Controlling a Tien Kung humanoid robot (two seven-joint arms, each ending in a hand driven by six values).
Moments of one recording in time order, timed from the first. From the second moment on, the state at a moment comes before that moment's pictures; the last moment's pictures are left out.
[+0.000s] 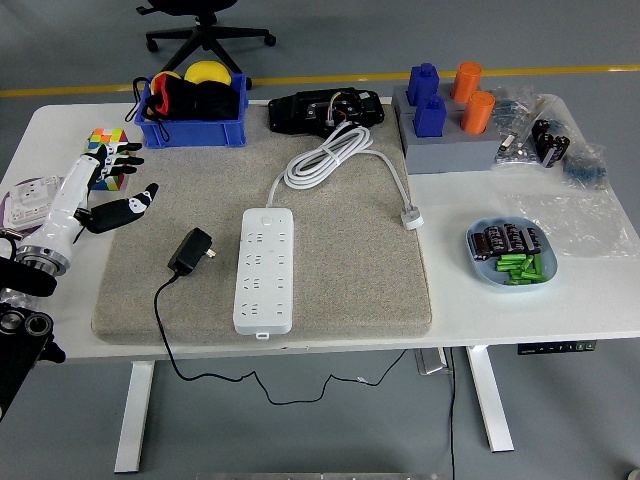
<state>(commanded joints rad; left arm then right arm) -0.16 0.25 -1.40 -1.39 1.65 0.11 0.00 -0.10 -0.21 1.33 0.24 -0.93 0.08 -0.15</state>
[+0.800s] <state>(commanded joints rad) -0.15 0.25 -1.39 -1.40 1.64 0.10 0.00 -0.09 -0.22 1.32 0.24 -0.93 0.08 -0.15</state>
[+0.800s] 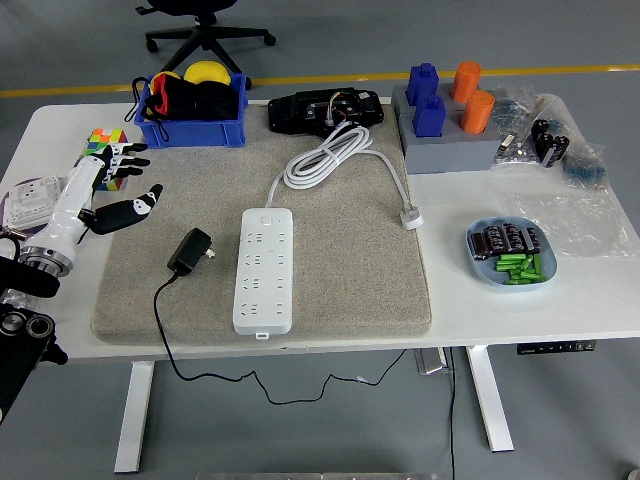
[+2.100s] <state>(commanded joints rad) -0.15 0.26 -1.39 -1.43 1.64 0.10 0.00 -0.10 -0.22 1.32 0.24 -0.93 0.08 -0.15</state>
